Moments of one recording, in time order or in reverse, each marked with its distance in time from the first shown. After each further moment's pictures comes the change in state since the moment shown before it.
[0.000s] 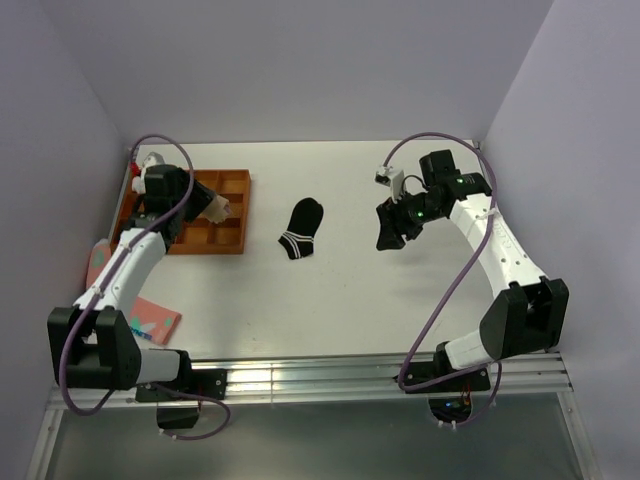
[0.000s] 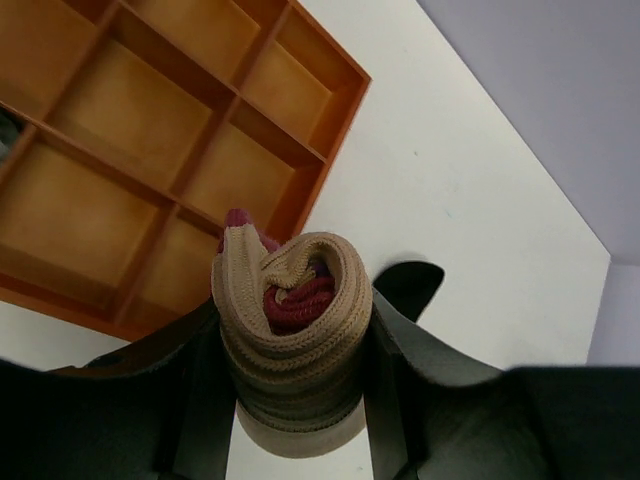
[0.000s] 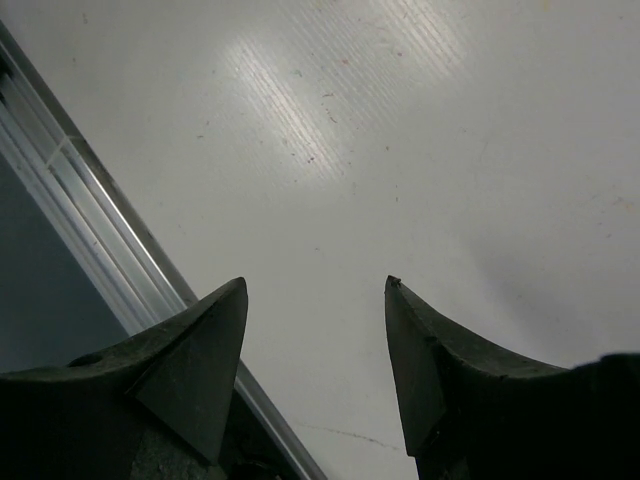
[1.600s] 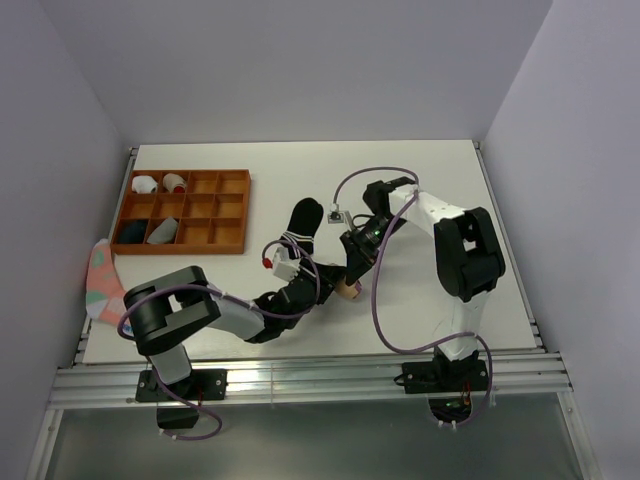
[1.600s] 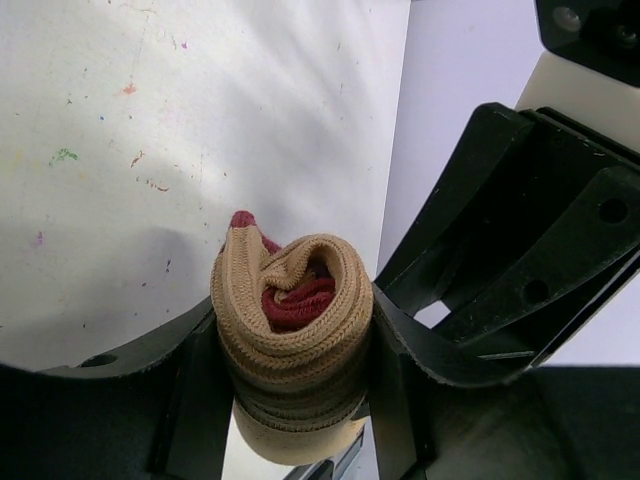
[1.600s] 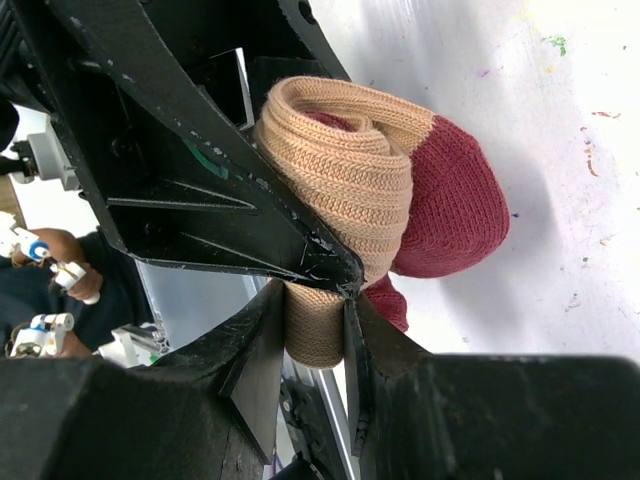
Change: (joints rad) left arm -1.017 0.438 -0.411 1.064 -0.485 -0.708; right arm 0.203 0.459 0.026 -0.156 -0.290 -0.171
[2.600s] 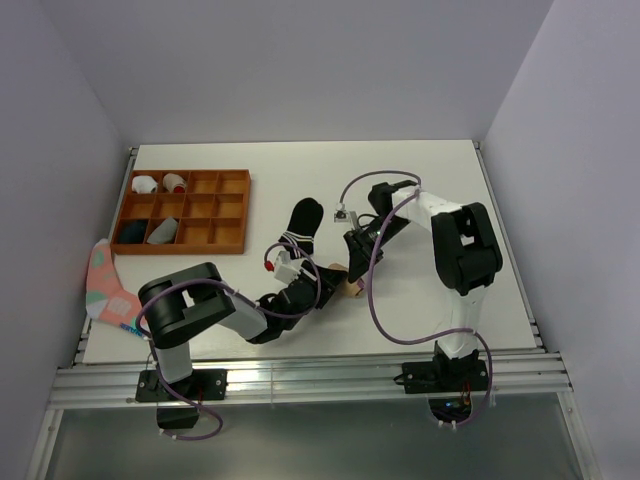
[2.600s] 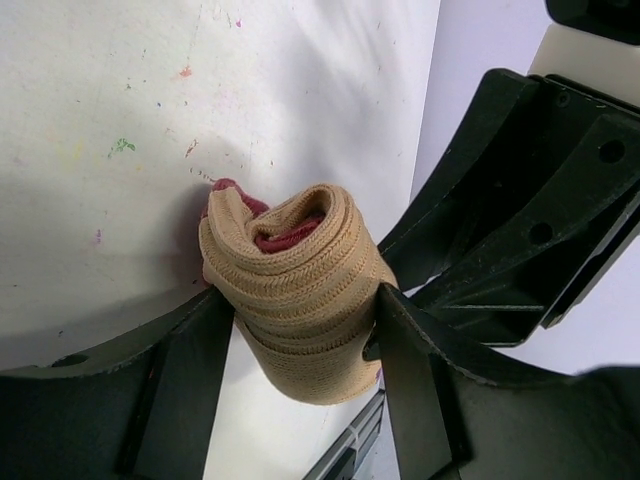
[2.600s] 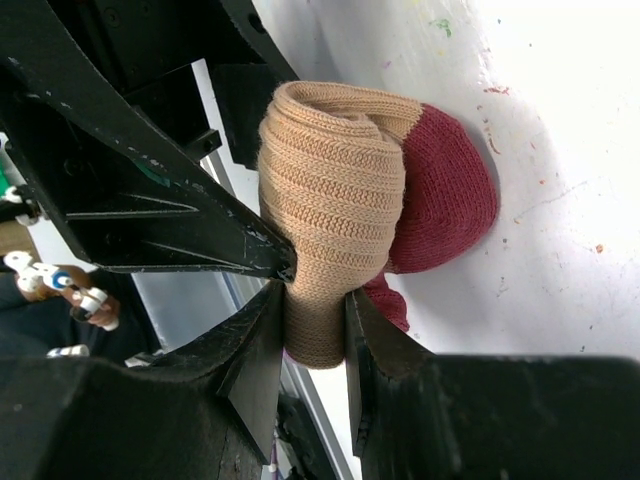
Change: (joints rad) left arm 0.019 0.084 -0.018 0.065 0.068 -0.003; right arm -0.049 0.049 -0.031 0.106 0.033 0.091
